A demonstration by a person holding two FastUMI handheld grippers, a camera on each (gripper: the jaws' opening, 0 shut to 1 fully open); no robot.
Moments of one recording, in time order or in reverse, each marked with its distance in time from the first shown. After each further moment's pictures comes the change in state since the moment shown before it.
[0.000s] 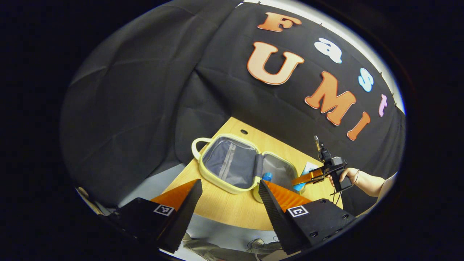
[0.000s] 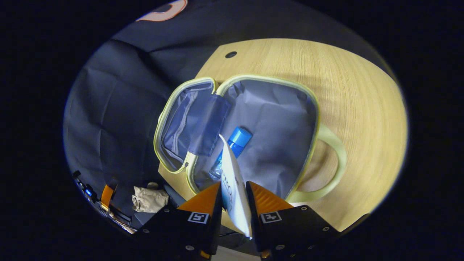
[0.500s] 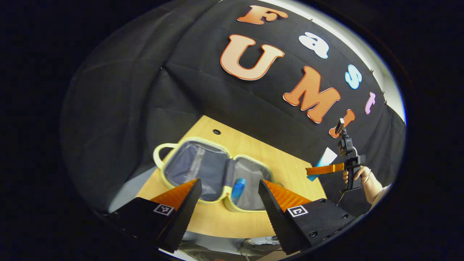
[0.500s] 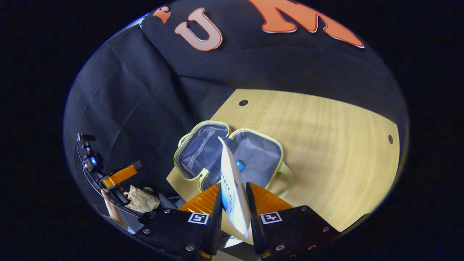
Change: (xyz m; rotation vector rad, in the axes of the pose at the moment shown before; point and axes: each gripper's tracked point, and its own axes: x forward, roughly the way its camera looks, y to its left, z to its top) left arm 0.047 -0.080 0.035 0.073 0.019 -0.145; right arm -0.145 0.008 0.035 -0.213 -0.290 0.017
